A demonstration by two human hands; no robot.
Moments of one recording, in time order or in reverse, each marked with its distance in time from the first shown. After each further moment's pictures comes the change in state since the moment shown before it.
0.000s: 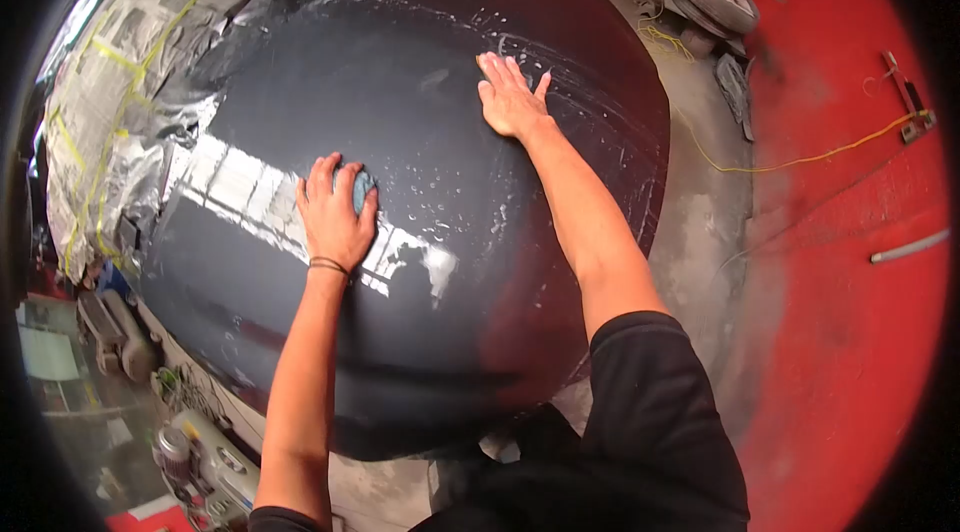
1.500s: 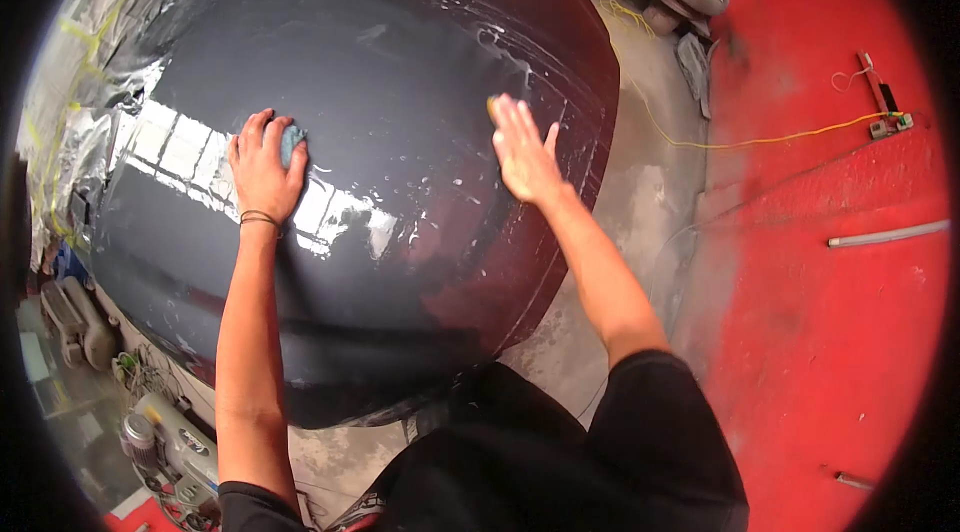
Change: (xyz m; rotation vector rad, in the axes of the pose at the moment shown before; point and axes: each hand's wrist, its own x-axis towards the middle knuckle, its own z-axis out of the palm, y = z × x) left_hand -0.005 0.006 0.005 0.031 0.035 -0.012; right_hand -0.176 0.116 0.016 0.026 -0.036 -0.033
